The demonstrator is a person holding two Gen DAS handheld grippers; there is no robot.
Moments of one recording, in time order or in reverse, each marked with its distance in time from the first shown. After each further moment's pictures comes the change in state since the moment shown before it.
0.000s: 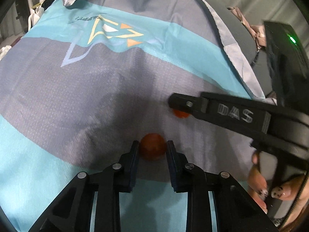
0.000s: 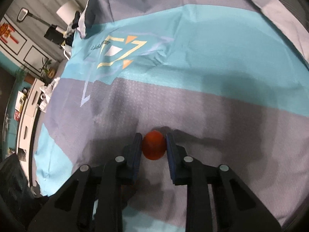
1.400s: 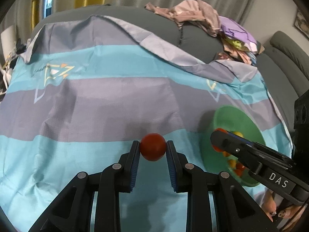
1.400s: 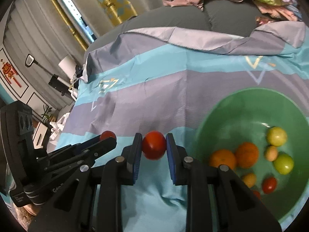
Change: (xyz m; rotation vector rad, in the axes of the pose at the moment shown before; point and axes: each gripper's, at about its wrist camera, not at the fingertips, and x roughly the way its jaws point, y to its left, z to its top) left arm -0.080 -0.134 -0.081 0.384 -0.086 -0.090; right arm -0.195 -0.077 -0.189 0.186 -0.393 -0.058
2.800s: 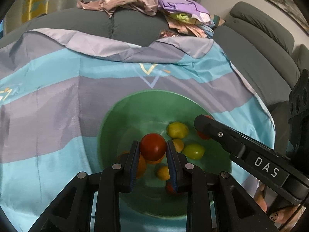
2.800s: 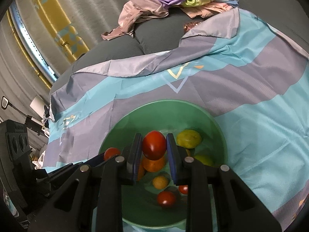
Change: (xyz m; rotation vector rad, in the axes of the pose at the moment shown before) left arm 0.050 -0.141 -0.006 0.187 0.069 -0.193; right arm -0.072 -0.111 -0.011 0.226 -0.154 -0.204
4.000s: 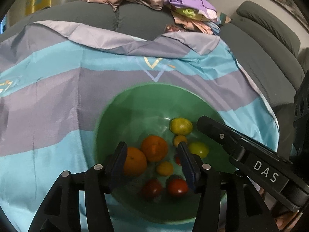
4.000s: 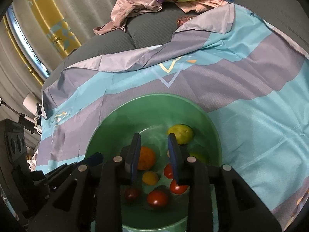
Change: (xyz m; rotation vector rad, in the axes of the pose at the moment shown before) left arm 0.007 0.002 -0.003 -0.039 0.021 0.024; right arm 0.007 -0.004 -0.001 -0.003 0.023 -0.050
